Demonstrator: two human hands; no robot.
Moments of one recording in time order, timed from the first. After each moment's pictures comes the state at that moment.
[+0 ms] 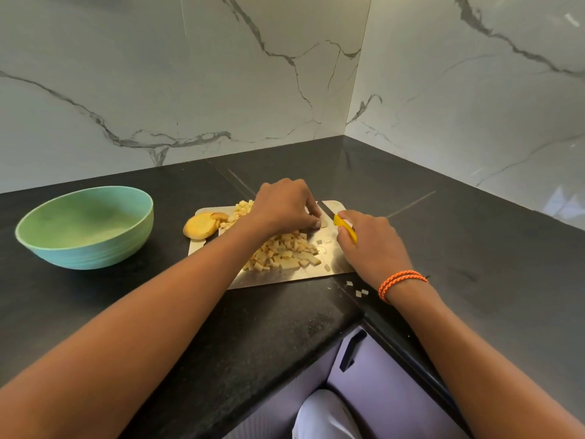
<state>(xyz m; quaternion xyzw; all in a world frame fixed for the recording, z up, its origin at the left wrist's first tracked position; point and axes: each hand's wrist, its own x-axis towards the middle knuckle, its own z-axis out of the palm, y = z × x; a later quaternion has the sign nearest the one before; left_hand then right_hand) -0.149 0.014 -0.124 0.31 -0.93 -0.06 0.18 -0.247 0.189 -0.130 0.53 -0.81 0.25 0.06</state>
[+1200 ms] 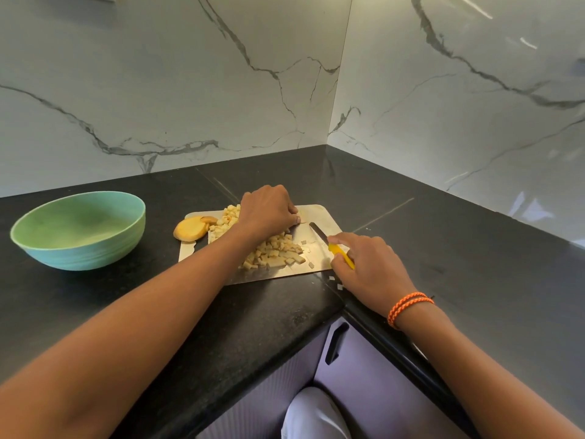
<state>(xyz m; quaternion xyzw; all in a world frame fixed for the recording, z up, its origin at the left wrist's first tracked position) -0.155 0.013 -0.135 0.38 -0.90 -0.06 0.20 -0.237 0.243 -0.130 0.56 -0.79 0.25 0.01</state>
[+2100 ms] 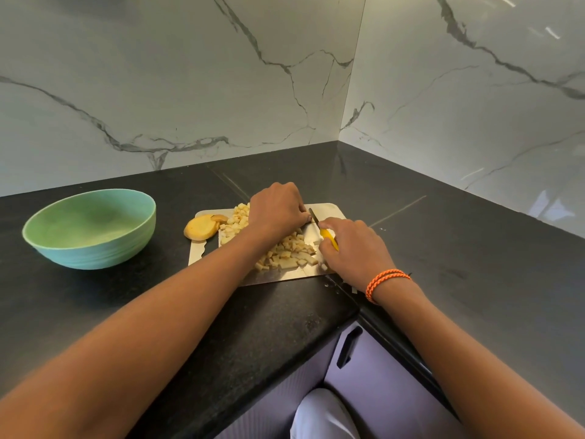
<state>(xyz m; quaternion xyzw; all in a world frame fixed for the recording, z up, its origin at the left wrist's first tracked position) -0.152 0.013 -0.138 0.40 -0.88 -0.06 0.24 -0.231 0.187 -0.131 0.57 -0.79 0.22 0.04</state>
